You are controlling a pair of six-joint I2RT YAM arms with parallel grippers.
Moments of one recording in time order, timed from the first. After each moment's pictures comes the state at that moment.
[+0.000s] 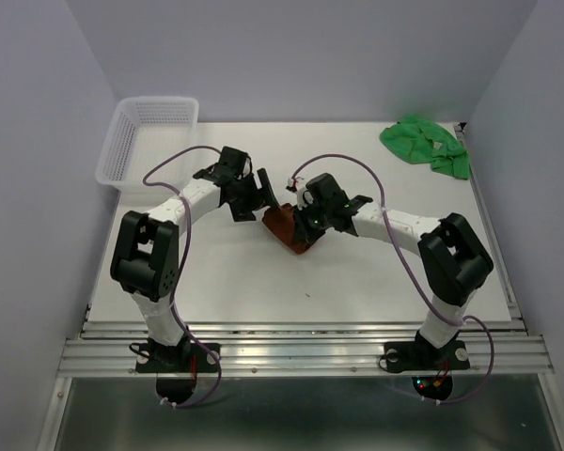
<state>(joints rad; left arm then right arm) -0.38 1.78 1.28 -0.47 0.27 -0.68 0.71 1.77 1.17 -0.26 -0.24 0.12</state>
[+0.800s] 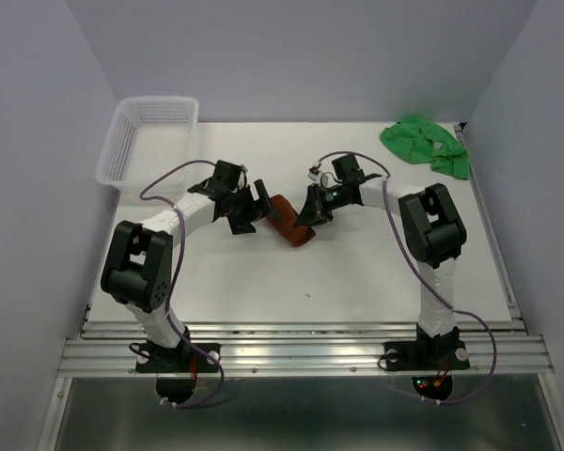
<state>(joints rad) -0.37 1.68 1.10 -0.39 0.33 -0.72 0.40 2.10 1.40 -0.28 -0.97 0.46</state>
